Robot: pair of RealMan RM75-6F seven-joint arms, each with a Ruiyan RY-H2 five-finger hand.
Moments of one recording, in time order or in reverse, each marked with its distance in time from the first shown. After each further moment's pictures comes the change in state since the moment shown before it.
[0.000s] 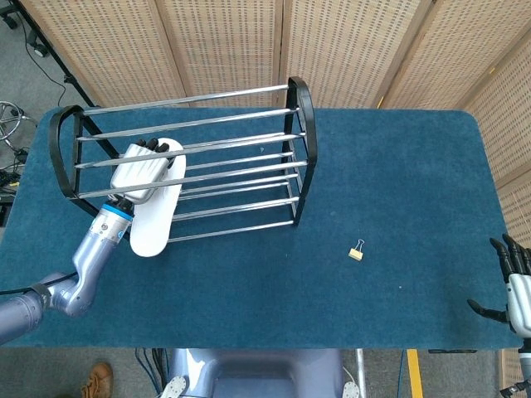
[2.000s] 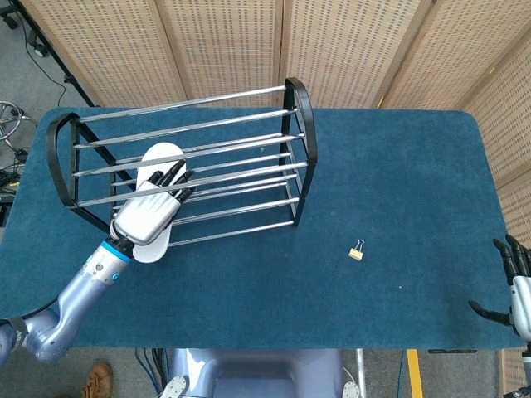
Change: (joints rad) left arm 0.066 0.175 0.109 -0.396 0.103 0.067 0.076; right arm -0.013 0.017 -0.004 -0.016 -0.019 0.021 0.027
